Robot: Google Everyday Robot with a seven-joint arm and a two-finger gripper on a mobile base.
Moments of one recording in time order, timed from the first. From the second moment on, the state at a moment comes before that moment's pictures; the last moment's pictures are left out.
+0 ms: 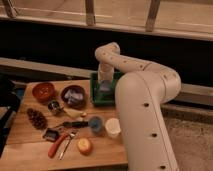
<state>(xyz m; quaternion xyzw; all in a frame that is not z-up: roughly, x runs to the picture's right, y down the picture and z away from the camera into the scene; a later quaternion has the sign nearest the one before) 0.021 -0.056 0.933 -0.21 0.15 0.65 0.72</state>
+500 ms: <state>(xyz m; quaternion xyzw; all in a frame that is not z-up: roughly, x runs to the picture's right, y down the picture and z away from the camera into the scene) 0.021 -0.055 0.933 -0.21 0.15 0.64 0.72</state>
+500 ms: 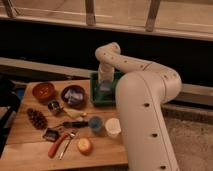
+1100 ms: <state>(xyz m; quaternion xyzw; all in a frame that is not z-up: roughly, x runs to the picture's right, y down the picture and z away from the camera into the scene) 0.021 -0.055 0.933 -0.21 0.15 0.64 0.72</state>
